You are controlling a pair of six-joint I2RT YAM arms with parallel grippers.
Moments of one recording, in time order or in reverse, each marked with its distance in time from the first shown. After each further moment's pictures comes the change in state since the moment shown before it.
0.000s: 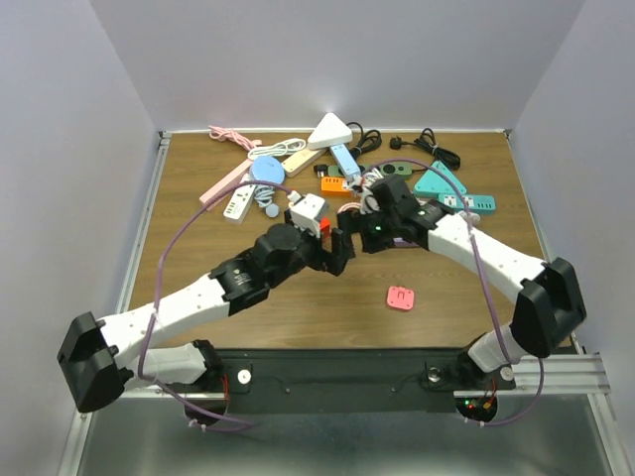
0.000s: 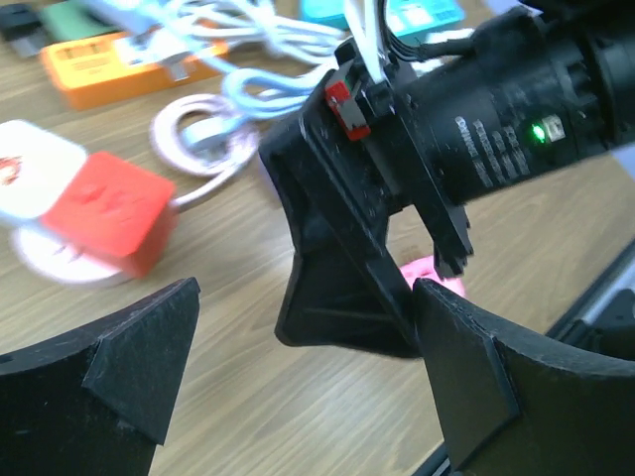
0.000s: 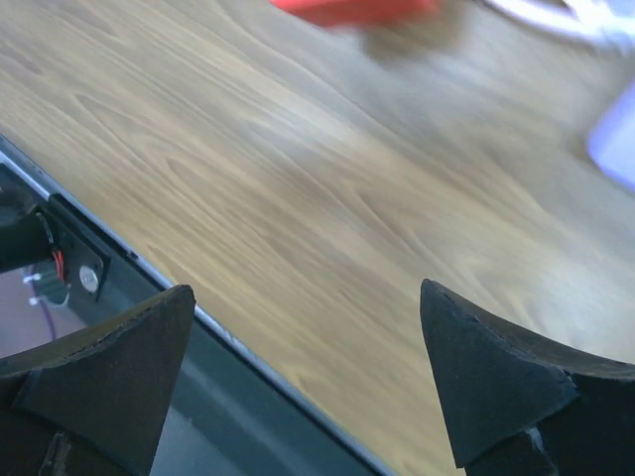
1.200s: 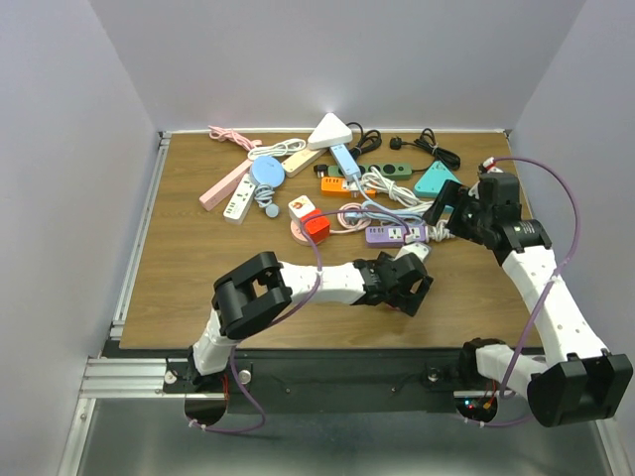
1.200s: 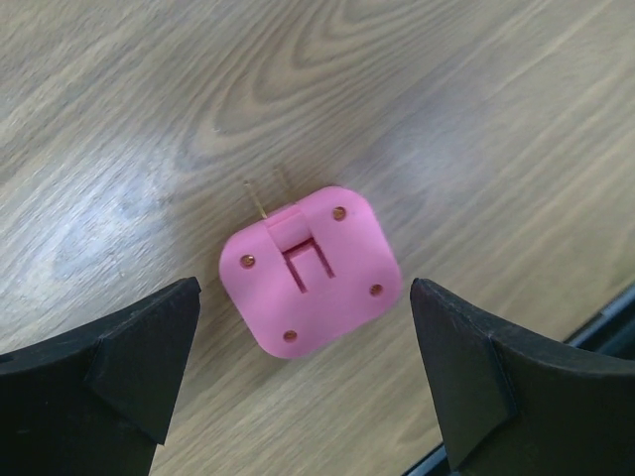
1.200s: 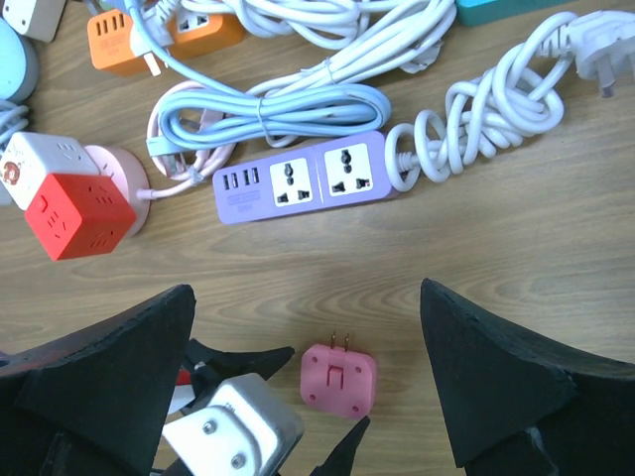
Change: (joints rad) left arm -0.317 0.946 0.599 -0.217 -0.032 -0.168; right arm -0.573 -0.459 -0.214 -0.076 0.197 0.114
